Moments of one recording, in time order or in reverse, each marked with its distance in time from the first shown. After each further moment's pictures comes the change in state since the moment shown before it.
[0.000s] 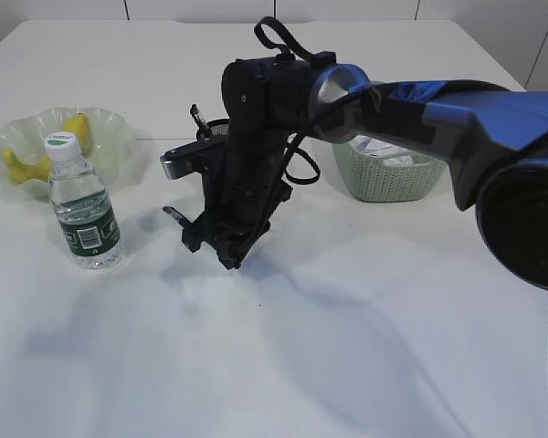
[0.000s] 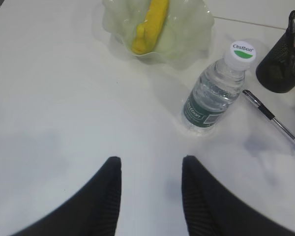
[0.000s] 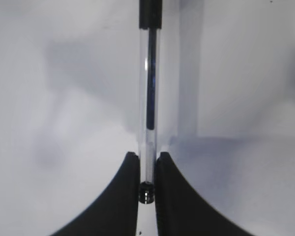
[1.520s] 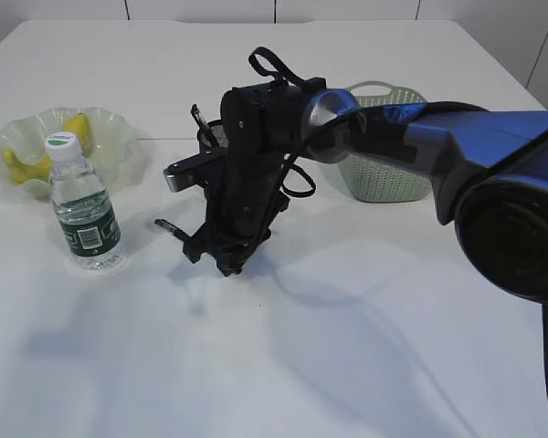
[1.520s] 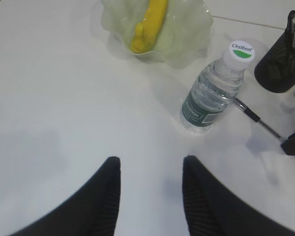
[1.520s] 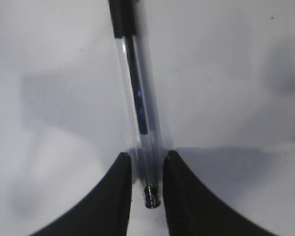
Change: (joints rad) left arm 0.000 0.000 0.000 -0.010 0.000 0.000; right arm 0.000 0.054 0.002 -0.021 -0.078 0.020
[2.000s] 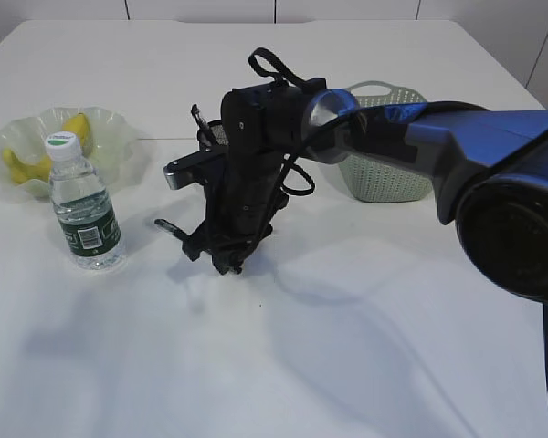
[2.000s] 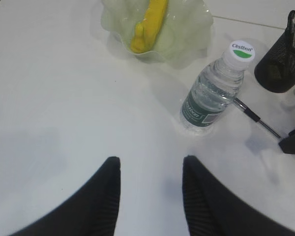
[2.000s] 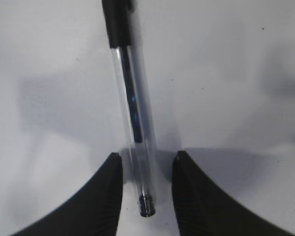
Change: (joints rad) left arm 0.000 0.000 0.000 0.000 0.000 0.000; right arm 0.000 -0.006 0.006 -0.009 -0.038 0.000
